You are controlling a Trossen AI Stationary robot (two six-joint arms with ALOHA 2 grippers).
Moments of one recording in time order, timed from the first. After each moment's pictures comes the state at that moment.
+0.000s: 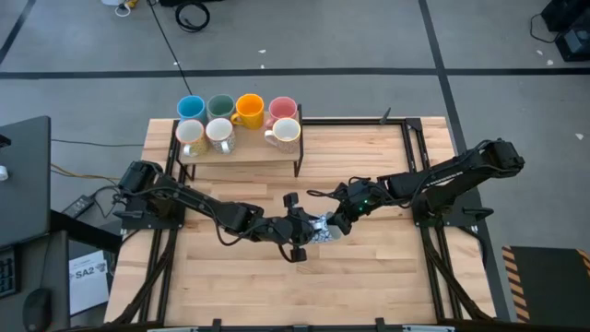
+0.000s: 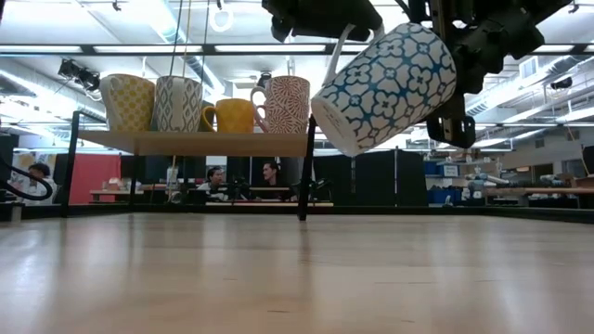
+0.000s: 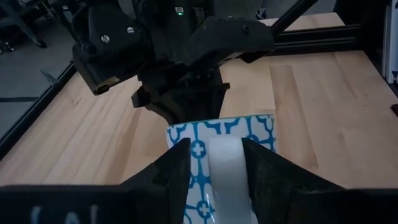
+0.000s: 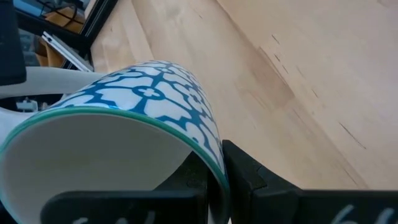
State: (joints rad) left arm -0.33 1.77 1.27 0.03 -0.51 -0.08; right arm 0.14 1.32 0.66 0.00 -0.14 0.90
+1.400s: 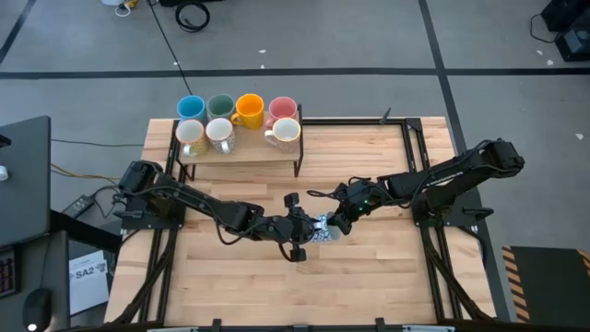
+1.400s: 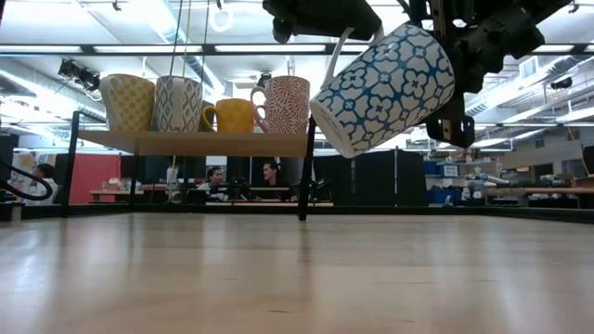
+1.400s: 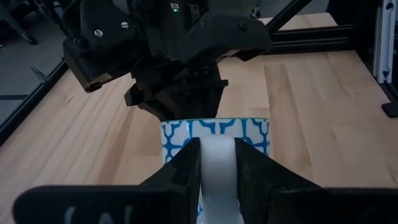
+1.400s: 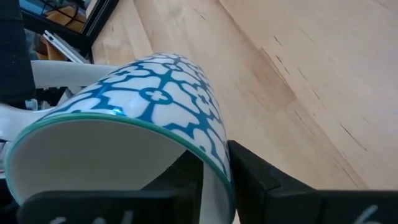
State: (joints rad) left arm -0.32 1.77 1.27 0.02 -0.48 -0.09; right arm 0.13 1.32 0.66 0.00 -0.13 0.89
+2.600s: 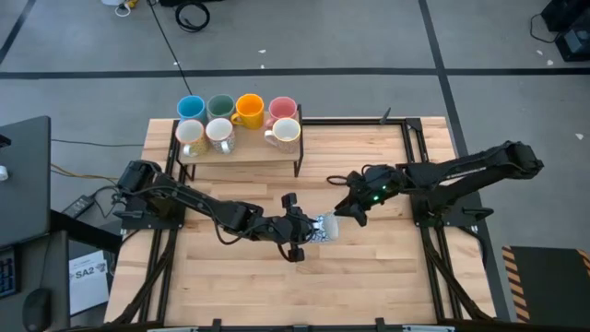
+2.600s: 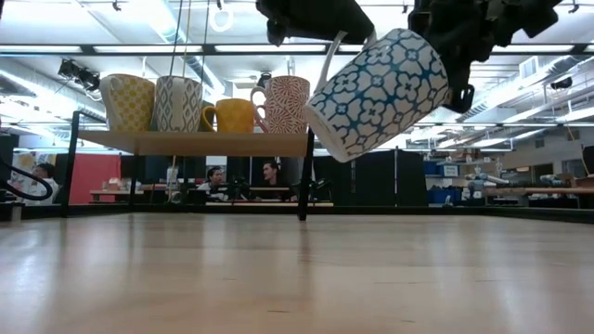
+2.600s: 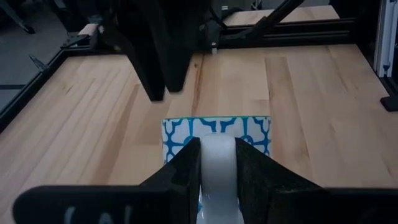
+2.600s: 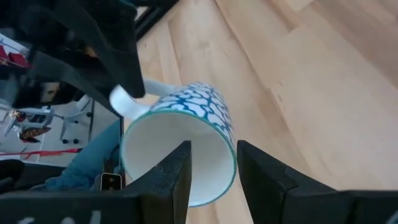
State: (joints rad) left arm -0.33 1.75 1.27 -0.02 -0.48 -0.13; right arm 0.07 1.10 0.66 -0.13 -0.16 0.71
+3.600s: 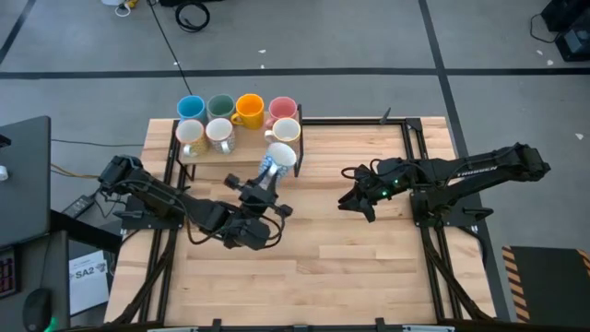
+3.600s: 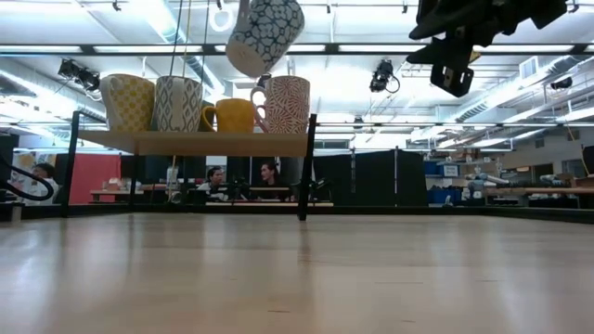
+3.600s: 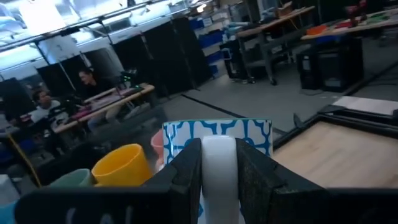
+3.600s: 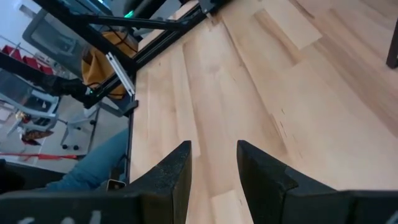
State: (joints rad) left arm -0.42 1.59 1.27 -0.11 -1.58 -0.17; right arm 0.06 0.98 0.66 -0.15 -0.15 0.64
